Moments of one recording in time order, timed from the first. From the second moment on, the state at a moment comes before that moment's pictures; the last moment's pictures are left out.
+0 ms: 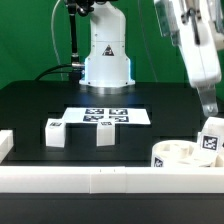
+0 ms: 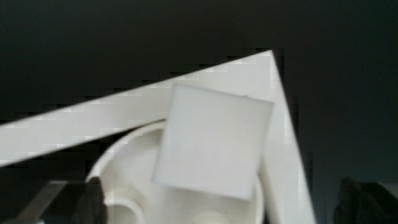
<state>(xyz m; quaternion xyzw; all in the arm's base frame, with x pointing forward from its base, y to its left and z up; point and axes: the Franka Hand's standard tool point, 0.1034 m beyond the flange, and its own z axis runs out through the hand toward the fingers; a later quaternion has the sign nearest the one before) 0.633 0.104 0.113 -0.62 0.77 0.03 0.17</state>
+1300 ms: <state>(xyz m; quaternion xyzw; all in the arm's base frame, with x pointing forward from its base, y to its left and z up) 0.630 0.077 0.109 -0.72 0.67 0.01 0.15</state>
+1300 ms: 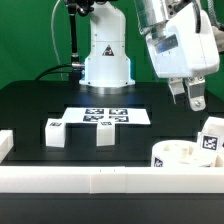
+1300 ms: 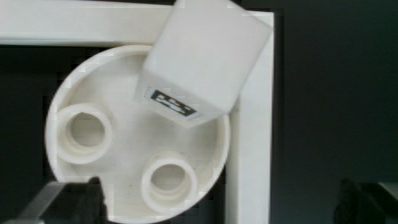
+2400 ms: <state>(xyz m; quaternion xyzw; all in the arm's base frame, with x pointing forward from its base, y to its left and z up) 0.613 0.056 0.102 -0.95 0.31 -0.04 0.08</state>
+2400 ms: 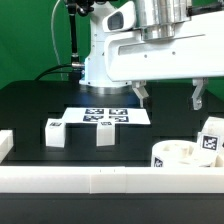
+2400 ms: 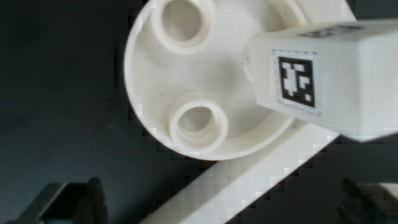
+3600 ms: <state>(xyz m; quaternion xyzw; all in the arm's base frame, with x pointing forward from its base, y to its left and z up) 0.607 -0.004 0.095 -0.99 0.08 -0.06 0.04</state>
